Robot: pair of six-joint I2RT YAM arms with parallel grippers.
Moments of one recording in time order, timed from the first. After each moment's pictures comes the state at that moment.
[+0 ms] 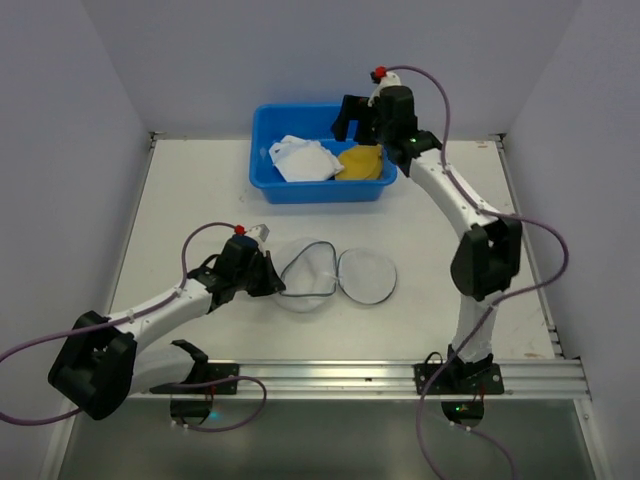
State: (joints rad) left arm -0.54 1.17 0.51 -0.17 0.17 -0.68; right arm 0.39 2.04 1.94 -0.28 -0.07 0.36
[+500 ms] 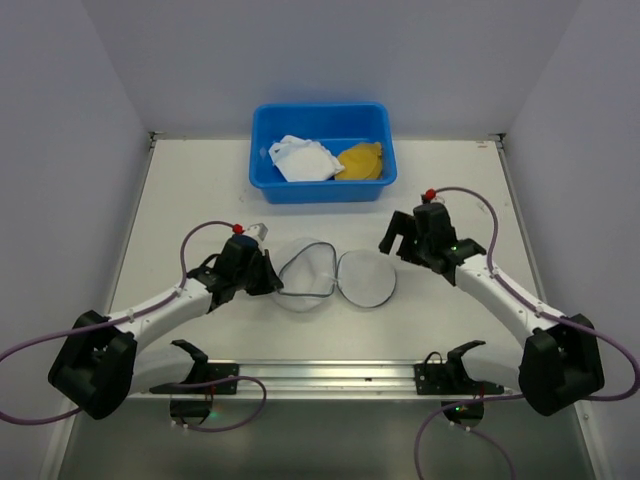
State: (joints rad) left arm -0.54 1.17 0.51 -0.17 0.13 -0.67; right arm 0.39 1.20 0.83 -0.37 0.09 0.63
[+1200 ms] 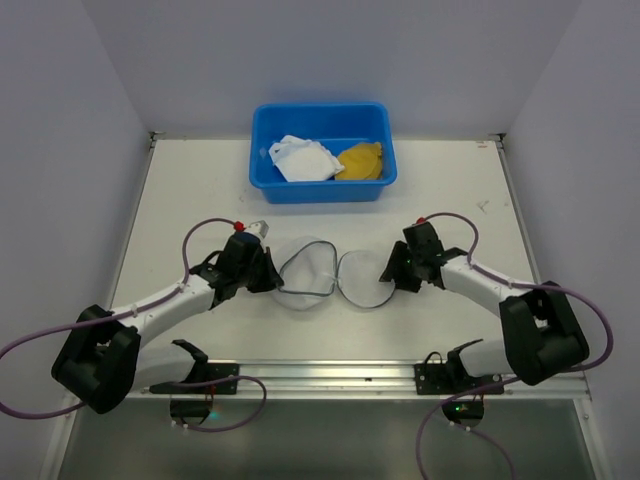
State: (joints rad) left arm -0.54 1.20 0.54 -0.17 0.11 -0.67; right arm 0.39 1.36 0.62 -0.33 -0.05 0.77
